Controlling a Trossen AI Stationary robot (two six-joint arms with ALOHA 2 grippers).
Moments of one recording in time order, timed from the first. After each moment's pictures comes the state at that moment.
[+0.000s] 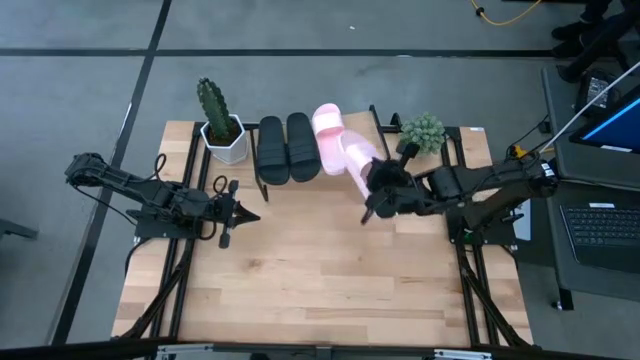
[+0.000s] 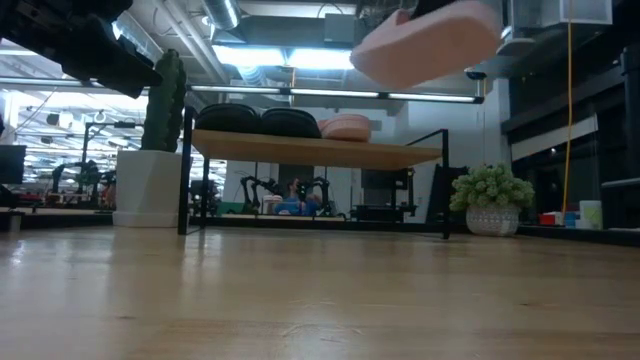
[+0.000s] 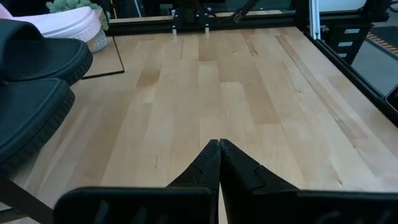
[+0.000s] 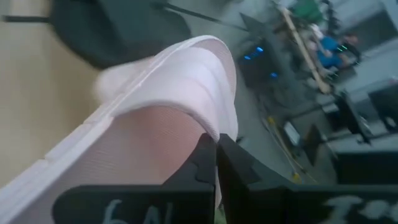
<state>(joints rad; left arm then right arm) -0.28 0.52 0.32 -0.18 -0.28 -0.08 0.23 1.46 1.50 -1.07 1.01 0.12</state>
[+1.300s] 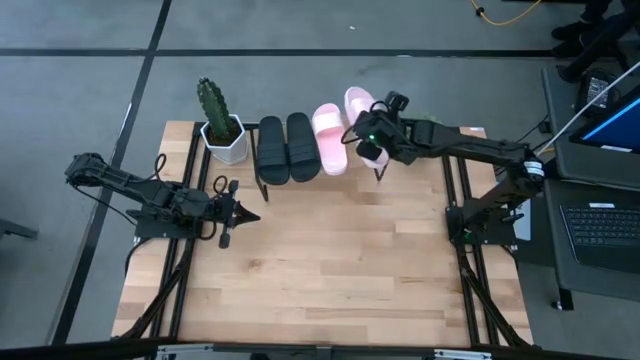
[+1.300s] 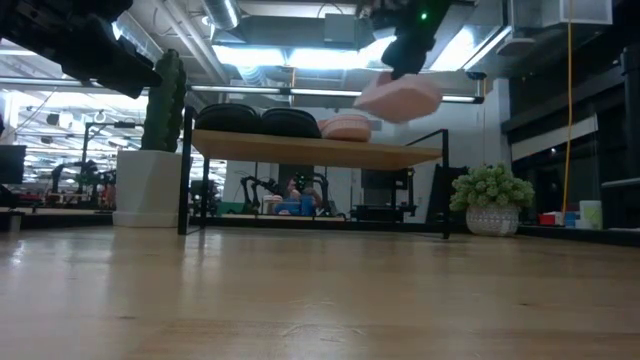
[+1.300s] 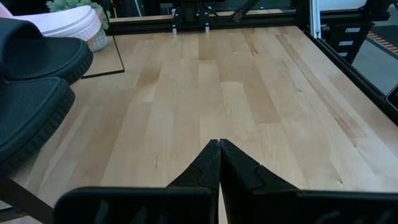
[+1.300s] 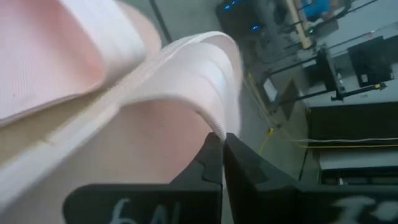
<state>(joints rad) -0.28 0.52 0.32 -0.19 -0.28 -0.08 -0.24 1.54 1.50 -0.78 0.88 -0.29</state>
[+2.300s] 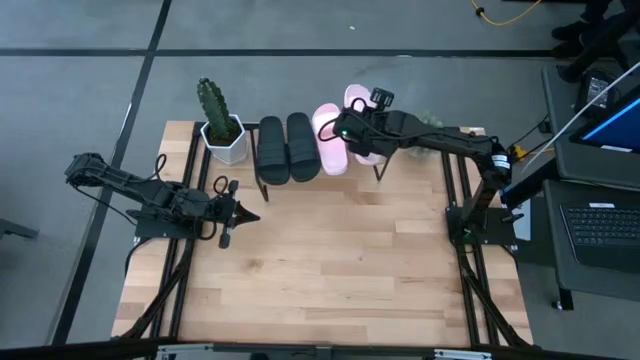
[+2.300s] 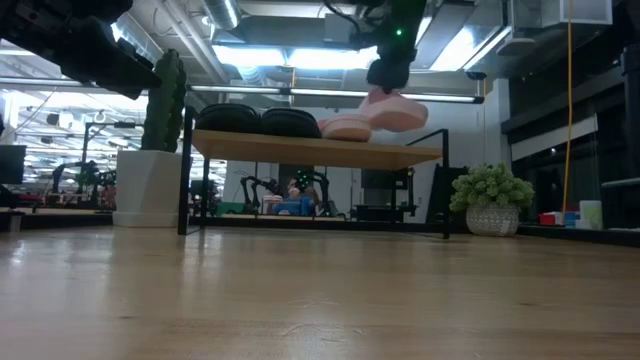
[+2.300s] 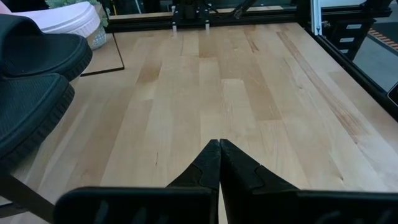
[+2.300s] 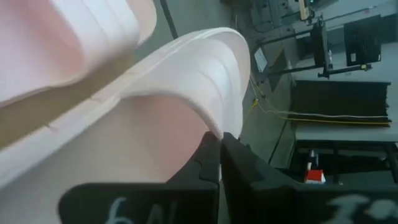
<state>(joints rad) -0.28 0.52 0.32 -0.20 -0.28 -0.08 -0.27 1.79 1.77 -1.05 0.93 -0.21</state>
